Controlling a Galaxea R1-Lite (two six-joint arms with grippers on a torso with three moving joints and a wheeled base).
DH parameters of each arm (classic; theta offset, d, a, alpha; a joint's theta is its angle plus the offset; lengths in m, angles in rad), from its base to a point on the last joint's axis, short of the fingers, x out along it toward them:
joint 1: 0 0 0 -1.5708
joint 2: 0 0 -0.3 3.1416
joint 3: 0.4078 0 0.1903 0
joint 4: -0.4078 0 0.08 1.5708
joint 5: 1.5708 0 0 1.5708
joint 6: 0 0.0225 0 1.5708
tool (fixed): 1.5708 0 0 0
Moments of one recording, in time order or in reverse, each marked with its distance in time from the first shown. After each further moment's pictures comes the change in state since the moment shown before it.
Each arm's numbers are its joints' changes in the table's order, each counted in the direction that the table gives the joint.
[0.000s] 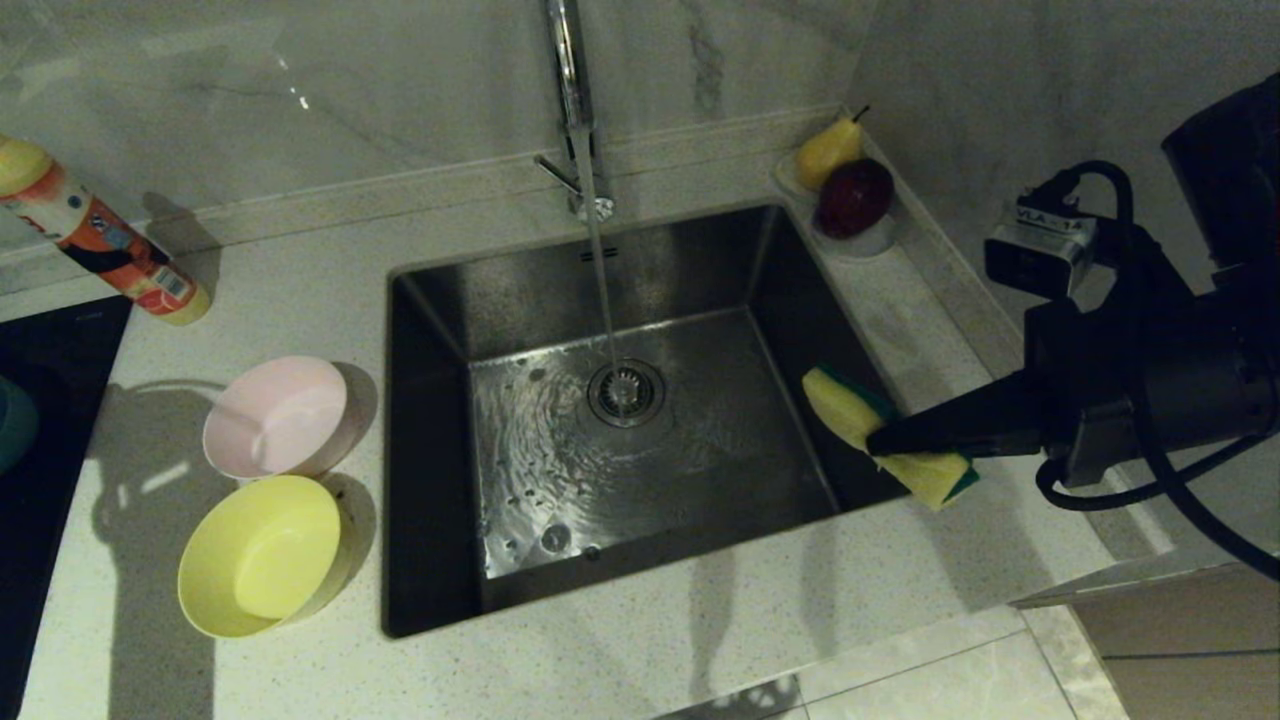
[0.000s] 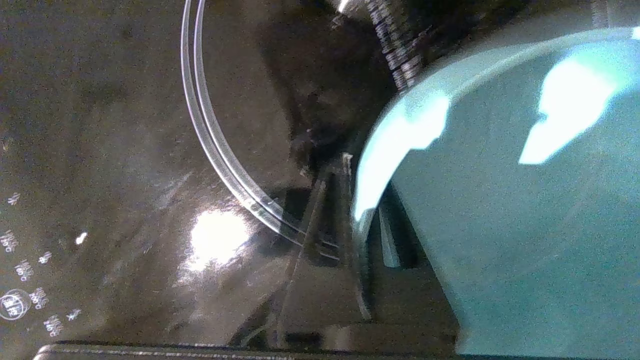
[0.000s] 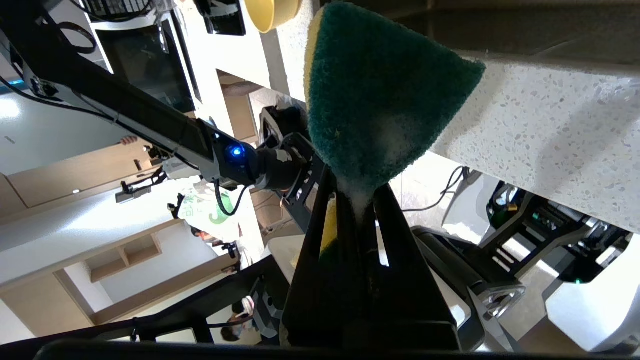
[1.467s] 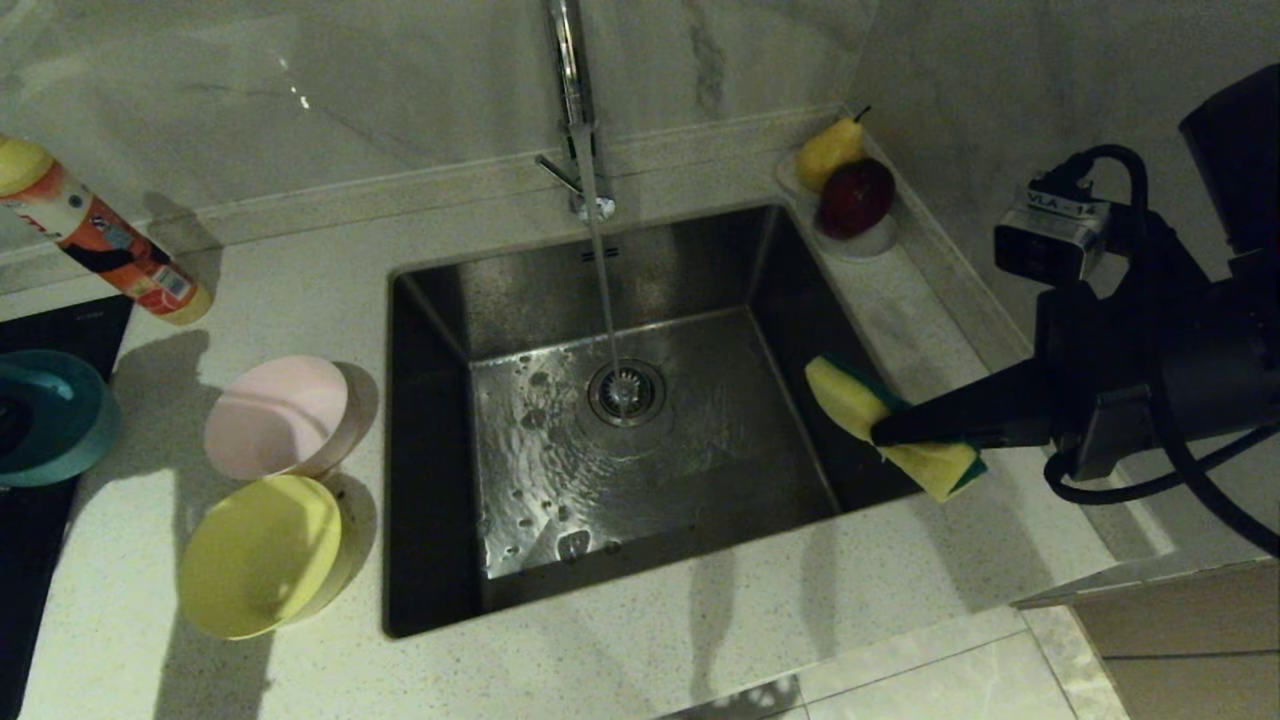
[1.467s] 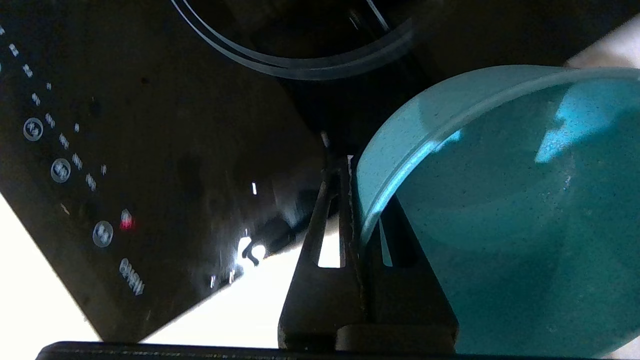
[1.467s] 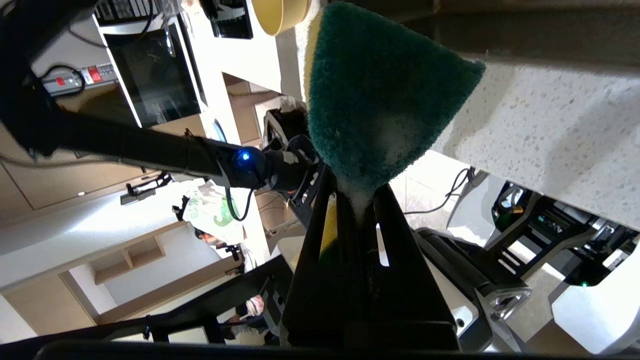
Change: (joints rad) left arm -0.219 -0.305 -0.310 0.070 -0.158 0.081; right arm 0.006 -0.011 0.020 -0.013 0.002 0.020
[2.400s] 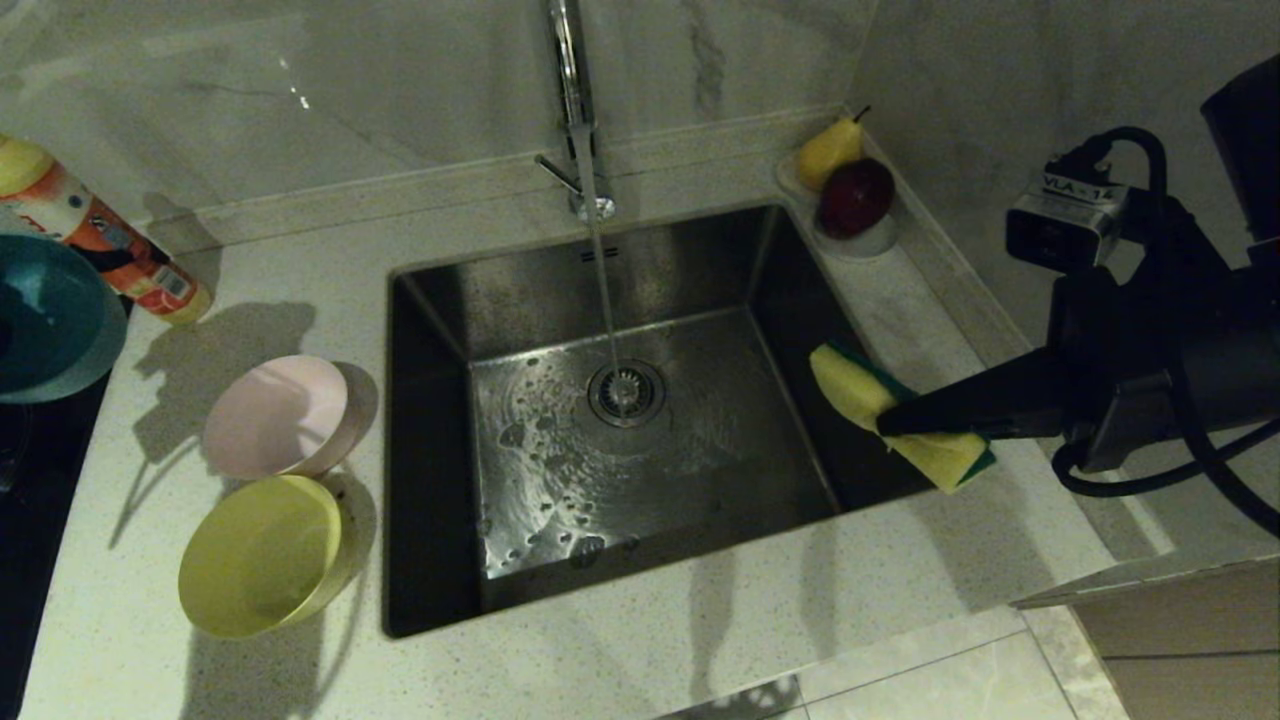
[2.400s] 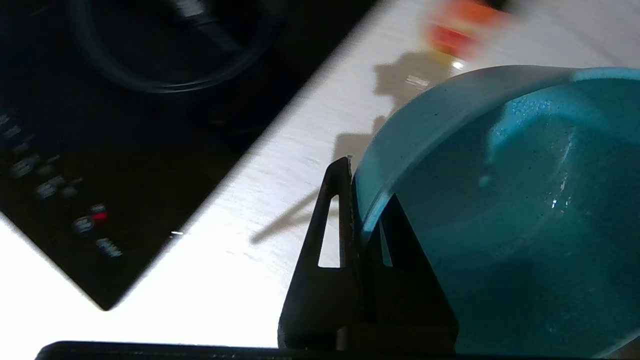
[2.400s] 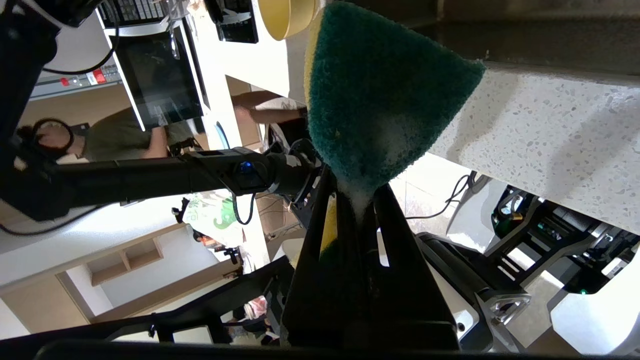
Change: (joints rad) left arm -0.225 -0.293 -0.002 -0.058 -0.105 0.078; right arm 0.000 -0.009 0.015 0.000 -0.001 0.001
